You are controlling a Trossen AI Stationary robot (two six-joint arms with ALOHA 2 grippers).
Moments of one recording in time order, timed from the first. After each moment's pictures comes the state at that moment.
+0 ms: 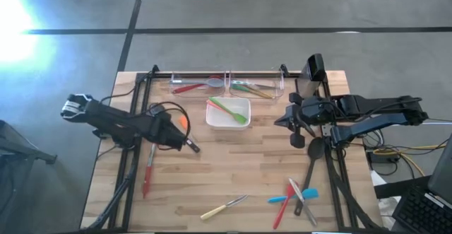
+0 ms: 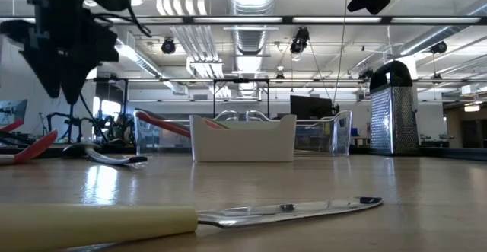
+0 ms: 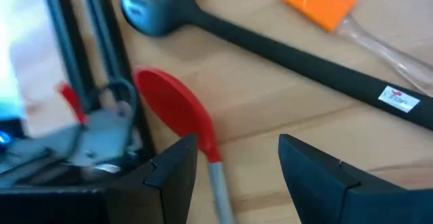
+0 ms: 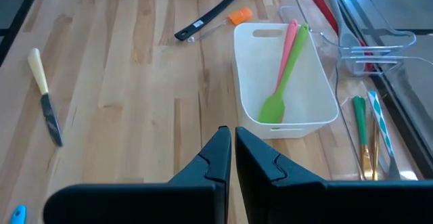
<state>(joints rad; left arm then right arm) -0.21 1.29 0.93 -1.39 -0.32 -1.46 0.07 0.96 0.99 -0.71 0.13 0.08</state>
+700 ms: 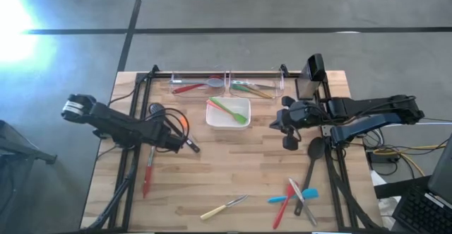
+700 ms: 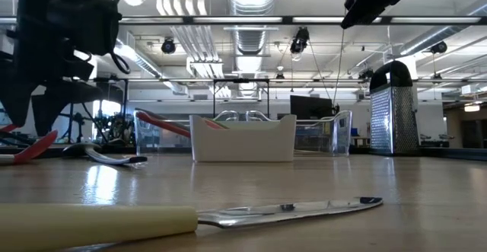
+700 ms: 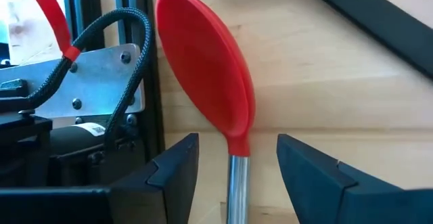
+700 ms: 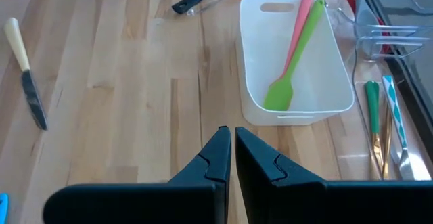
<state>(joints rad) -0.20 1.30 0.71 -1.25 -0.21 -1.70 0.07 1.07 0.99 -0.70 0.13 0.07</state>
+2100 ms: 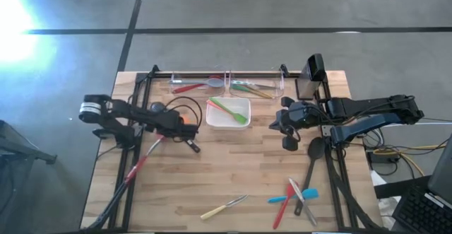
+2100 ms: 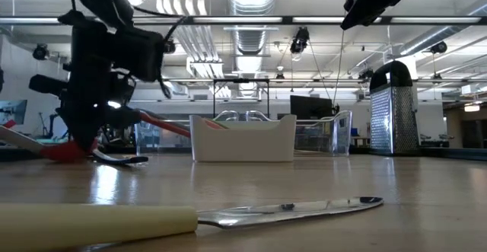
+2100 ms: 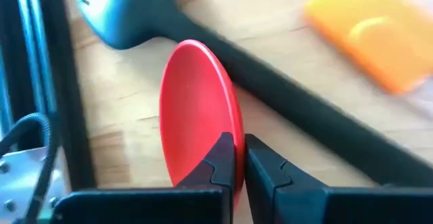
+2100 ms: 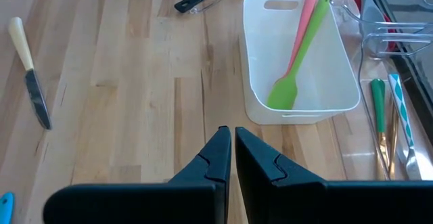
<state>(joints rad) 0.03 1.50 0.76 -1.00 -0.37 -1.34 0.07 1.08 0.99 -0.70 0.12 0.07</state>
